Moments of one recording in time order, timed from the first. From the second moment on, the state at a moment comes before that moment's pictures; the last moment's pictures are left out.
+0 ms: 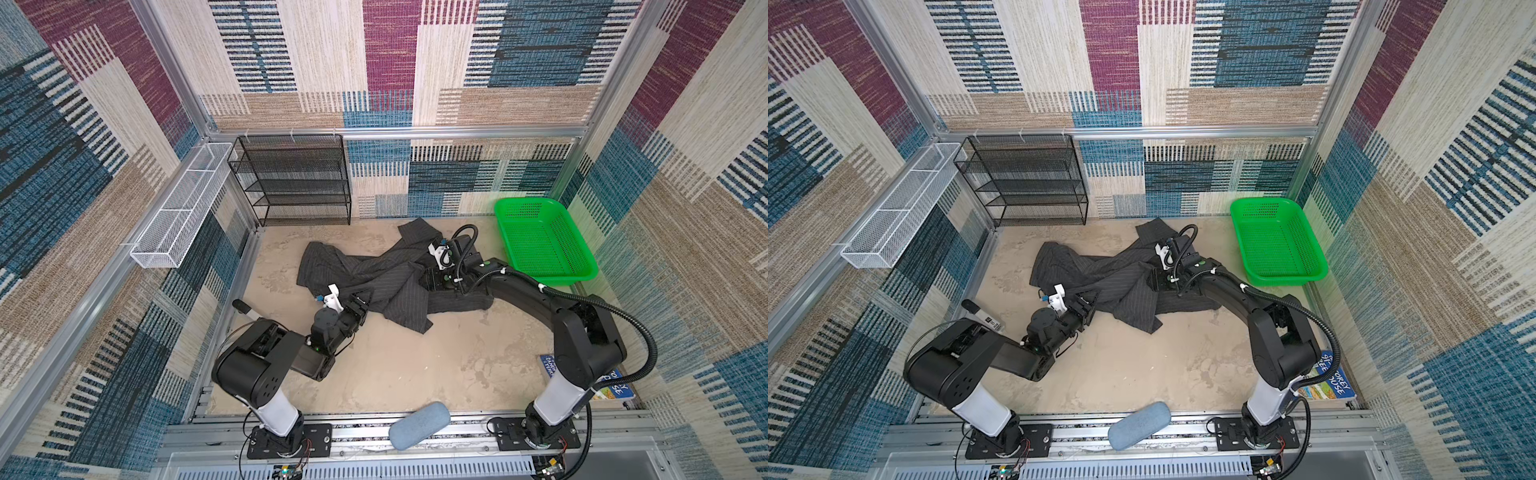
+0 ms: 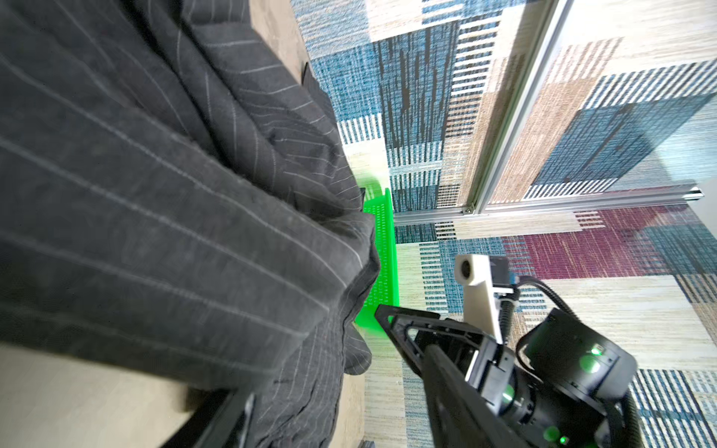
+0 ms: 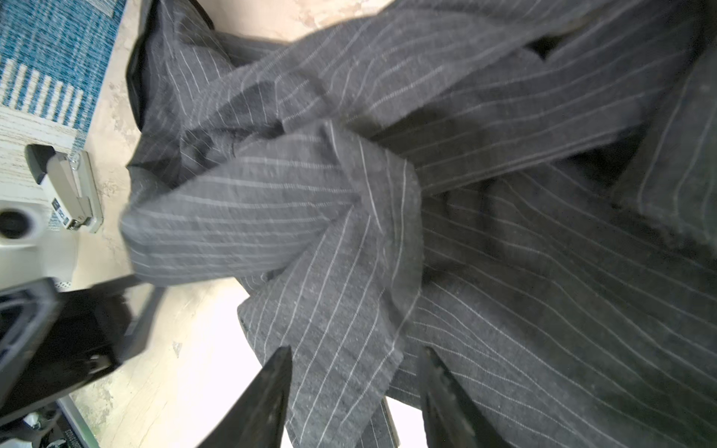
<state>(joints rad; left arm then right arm) -0.45 1.60 0.28 1.21 0.13 -1.34 0.46 1.71 1.22 -0.41 -0.28 0.32</state>
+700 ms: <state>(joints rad) -0.44 1.40 0.28 0.80 0.06 -1.19 0.46 1.67 1.20 -0.39 -0.29 0.33</state>
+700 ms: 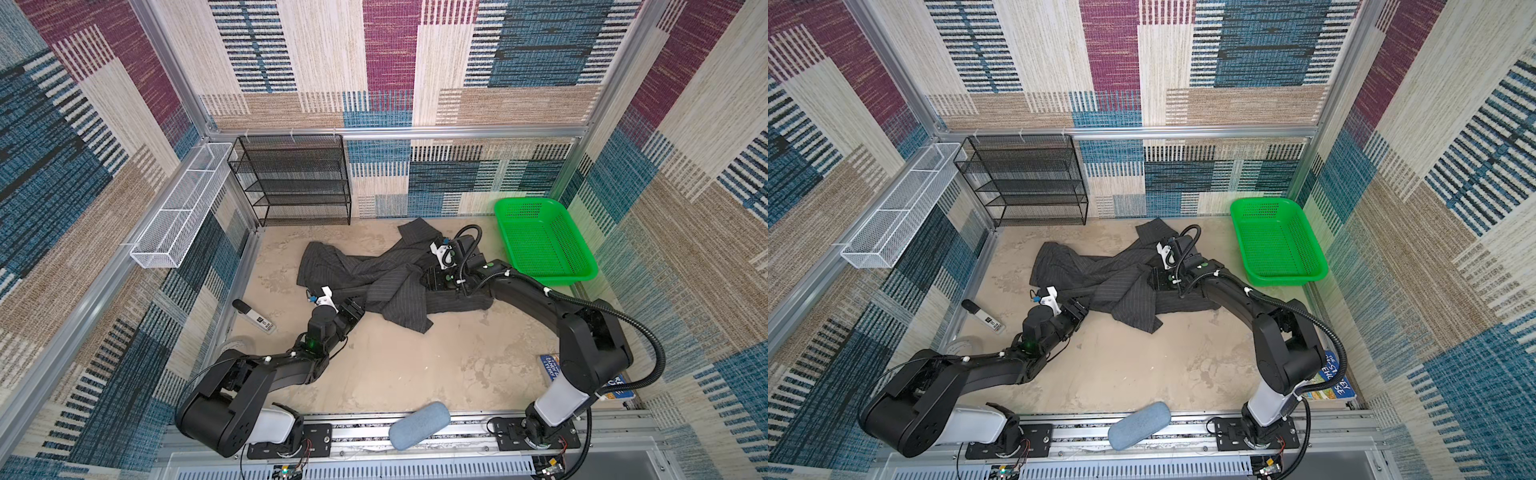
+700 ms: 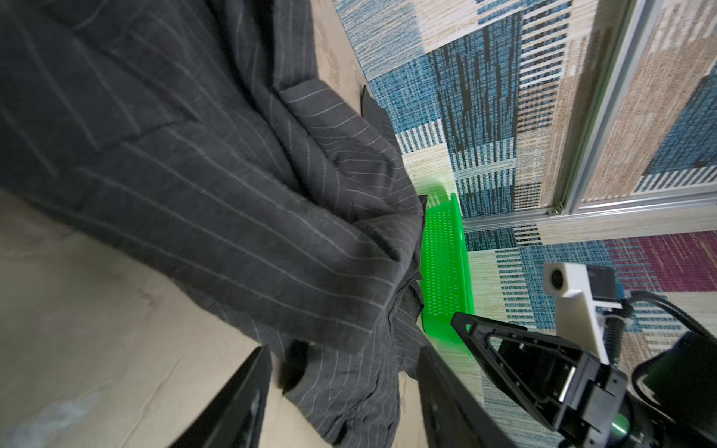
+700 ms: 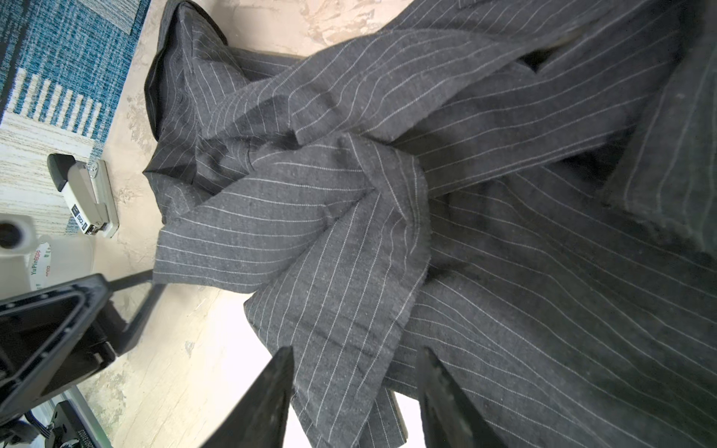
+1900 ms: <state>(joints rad) -0.45 1.78 0.36 1.28 0.14 -1.45 0.46 1.64 1.18 -0.39 -0.28 0.35</state>
